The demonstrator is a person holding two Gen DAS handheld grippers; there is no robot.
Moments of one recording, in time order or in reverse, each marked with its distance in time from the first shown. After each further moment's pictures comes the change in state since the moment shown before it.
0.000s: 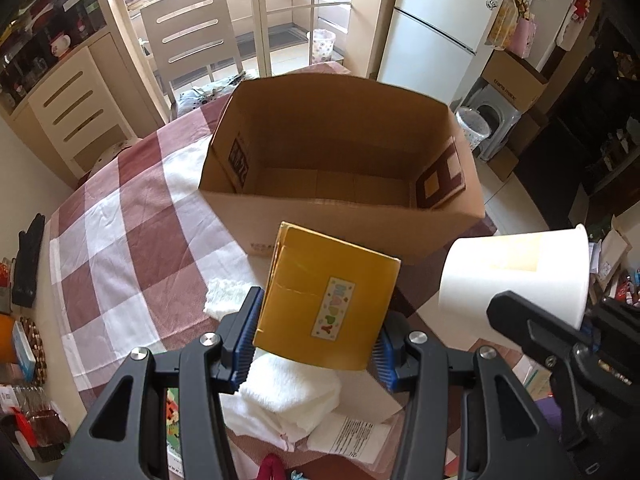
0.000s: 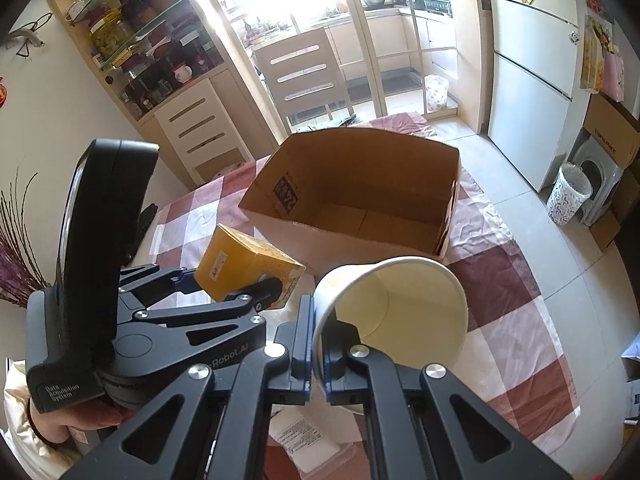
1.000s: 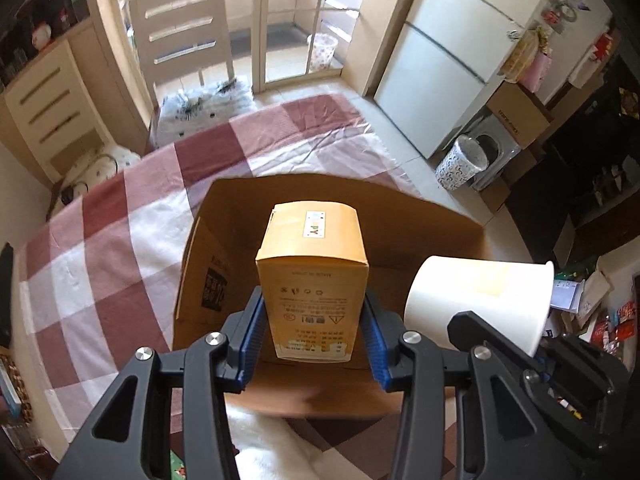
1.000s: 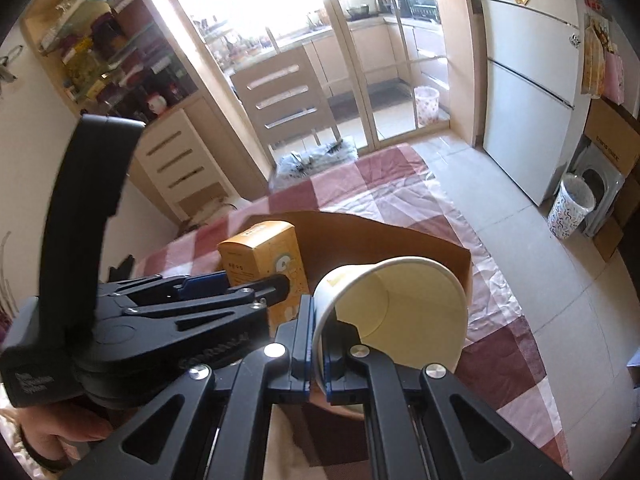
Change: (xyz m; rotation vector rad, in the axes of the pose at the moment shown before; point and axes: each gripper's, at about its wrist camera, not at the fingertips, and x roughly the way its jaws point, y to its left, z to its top) left arm 0.064 0.033 0.126 -0.115 0.023 -0.070; right arm 0.079 -0.037 0.100 0.057 -0.033 -0.029
